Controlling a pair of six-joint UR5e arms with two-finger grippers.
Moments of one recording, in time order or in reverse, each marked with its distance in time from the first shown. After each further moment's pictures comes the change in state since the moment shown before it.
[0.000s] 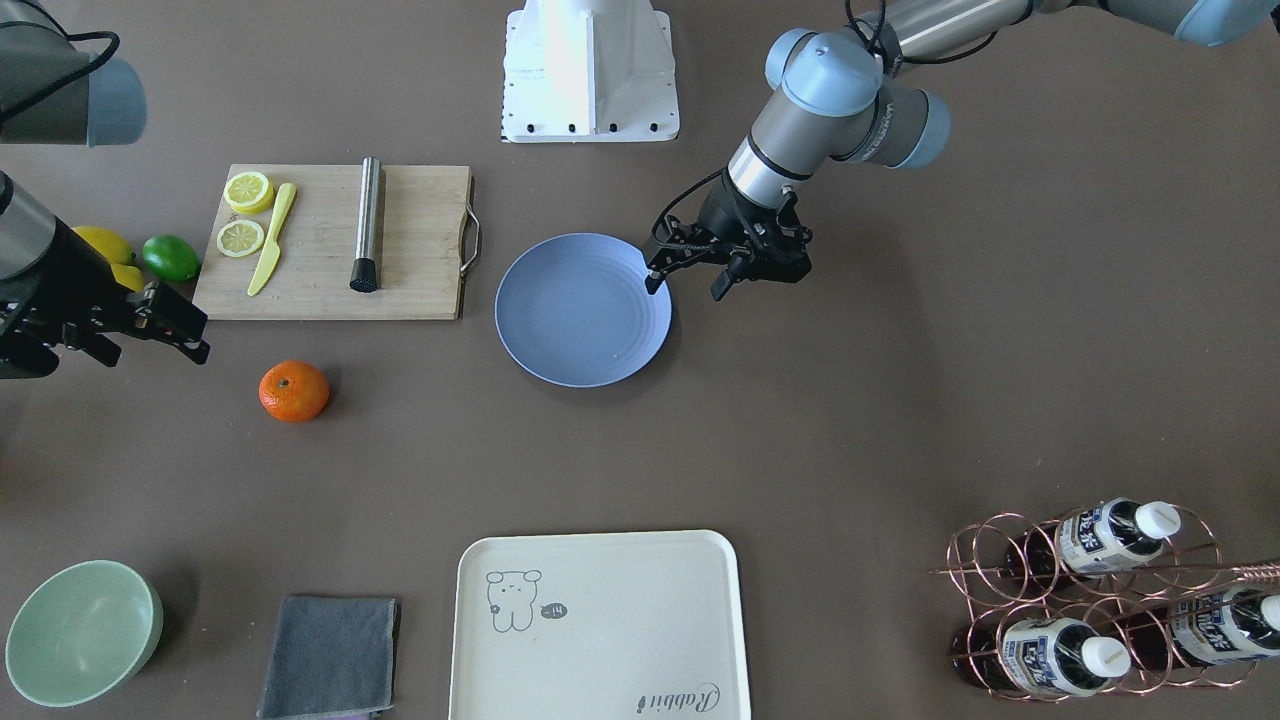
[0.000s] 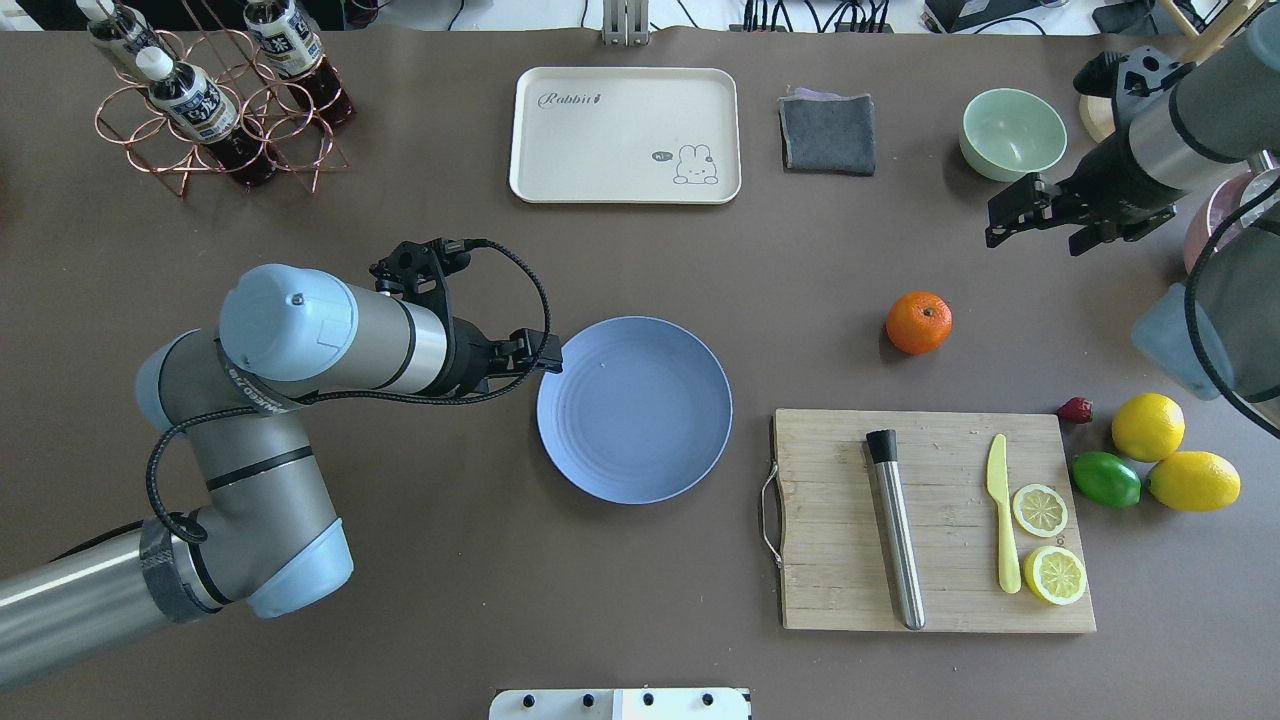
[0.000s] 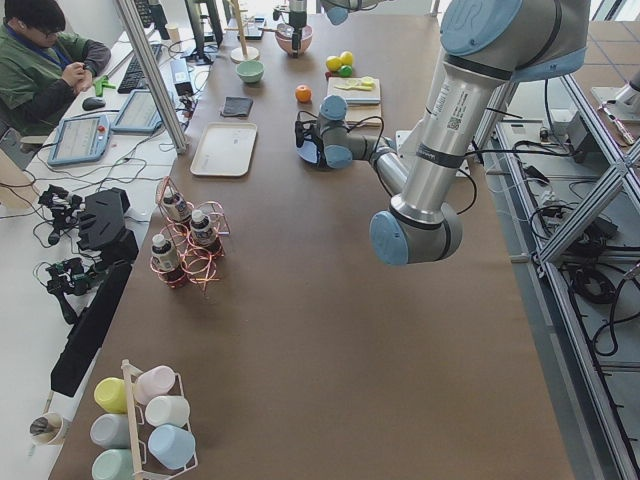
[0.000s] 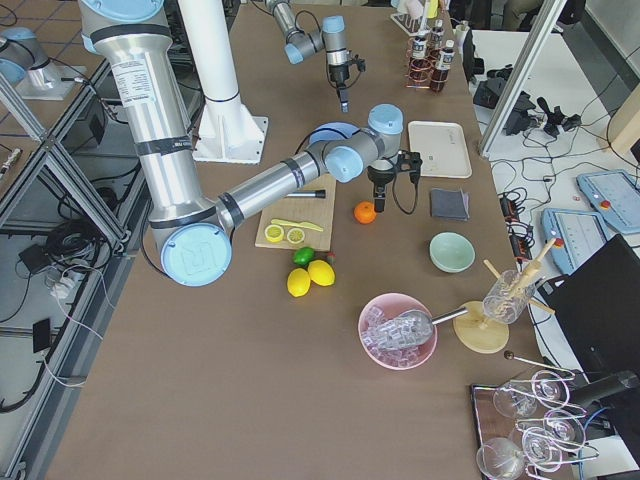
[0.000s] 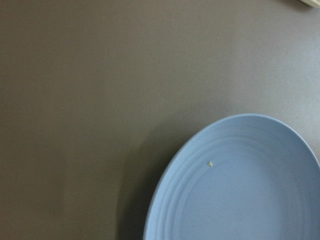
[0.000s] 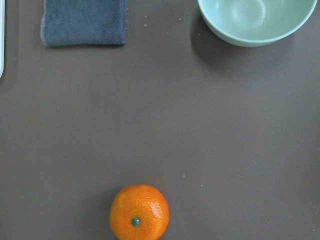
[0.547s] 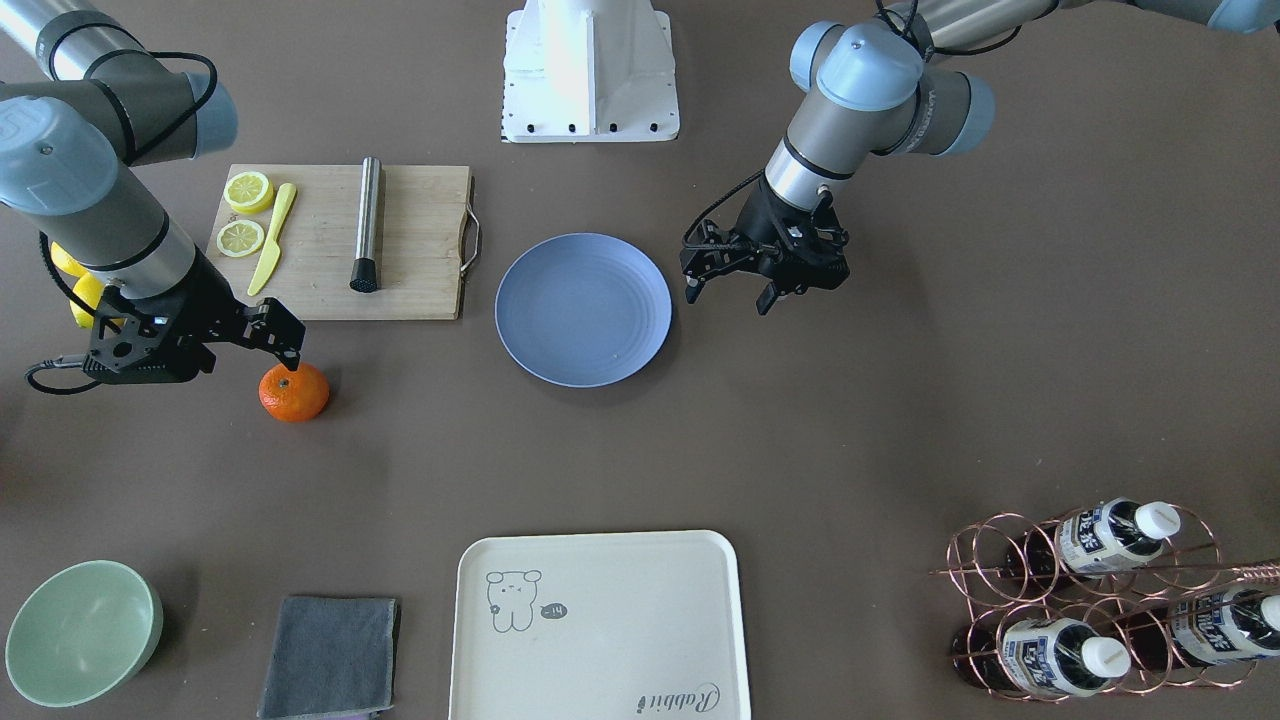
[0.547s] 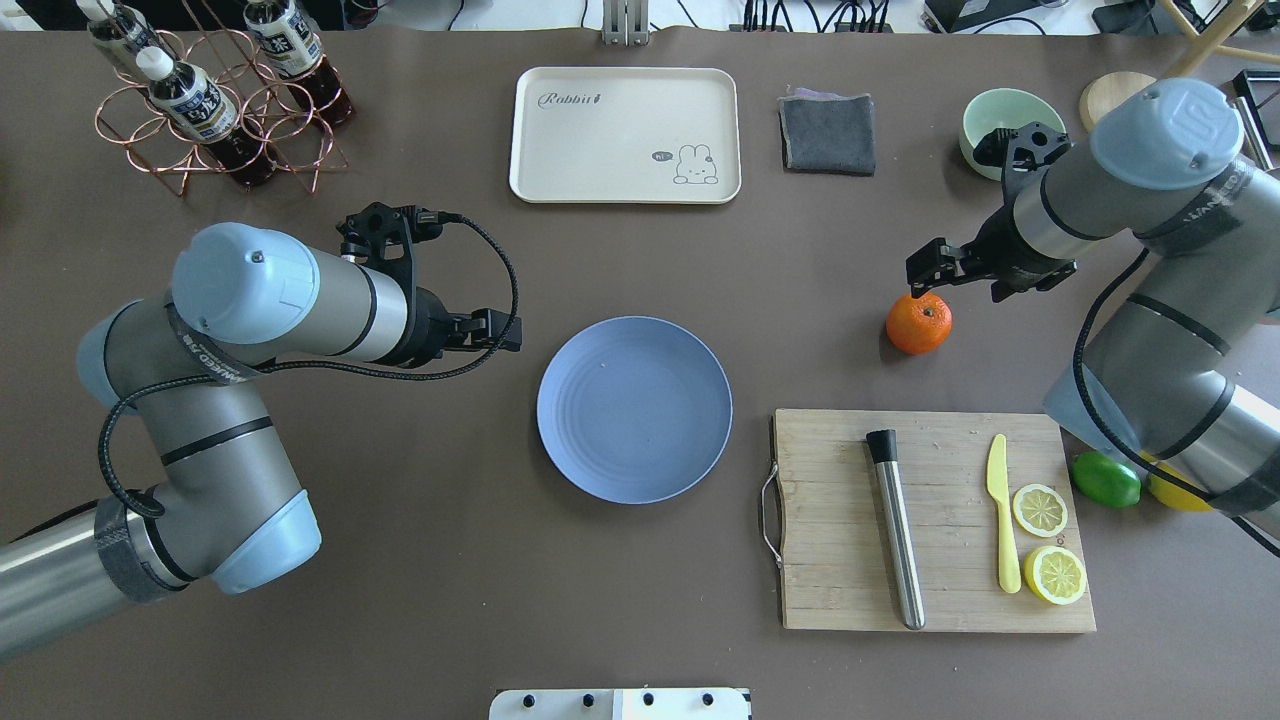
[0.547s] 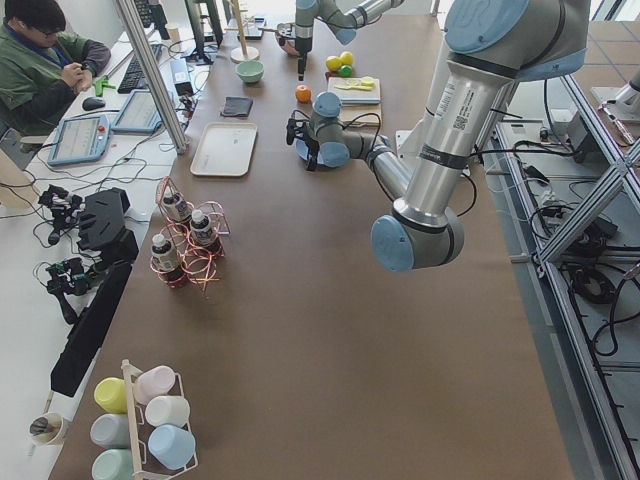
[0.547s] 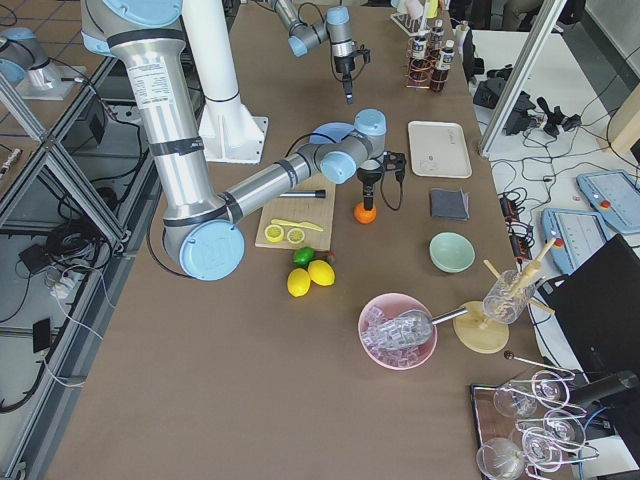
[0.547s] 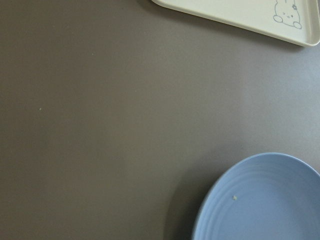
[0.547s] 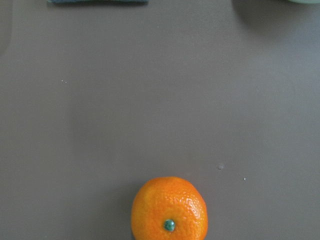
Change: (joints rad) left arm -0.050 0.021 -0.045 0.120 0.001 0.225; right arm -0.140 0.034 -0.075 0.064 -0.118 0.084
